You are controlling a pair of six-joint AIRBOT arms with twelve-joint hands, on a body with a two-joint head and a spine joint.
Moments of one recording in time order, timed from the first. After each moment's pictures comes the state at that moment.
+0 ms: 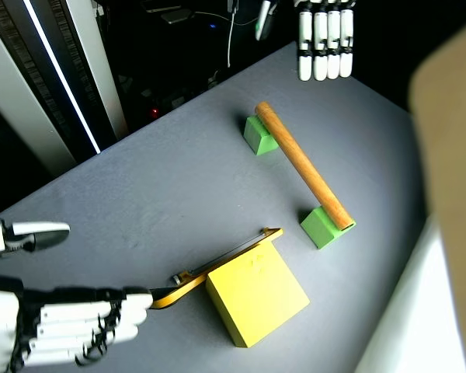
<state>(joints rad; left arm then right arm) 0.67 -0.06 0.66 0.92 -0.59 0.09 -0.69 -0.76 1.19 -0.69 0.65 0.84</state>
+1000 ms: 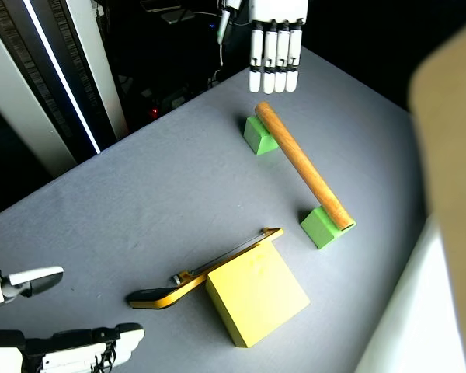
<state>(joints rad) 0.72 -0.11 0.55 1.09 -0.36 -0.01 -0.81 -0.90 1.43 -0.70 0.77 0.86</state>
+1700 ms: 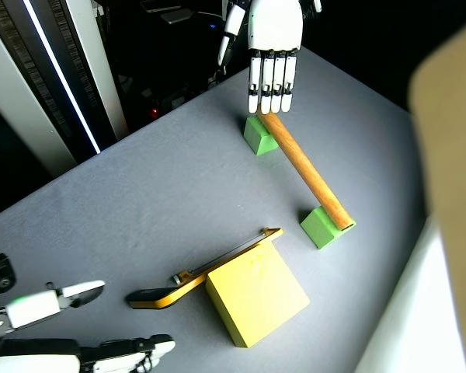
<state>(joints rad) 0.75 -0.27 0.59 1.02 -0.31 0.04 -0.73 -1.03 1.47 -0.70 0.62 0.84</state>
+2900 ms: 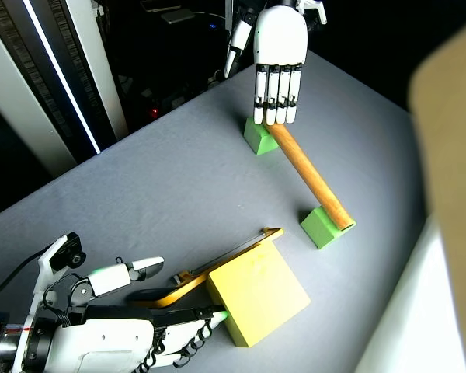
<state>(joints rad) 0.76 -0.33 0.64 0.99 -0.27 0.06 -0.60 -1.13 1.46 -0.68 0.48 0.79</state>
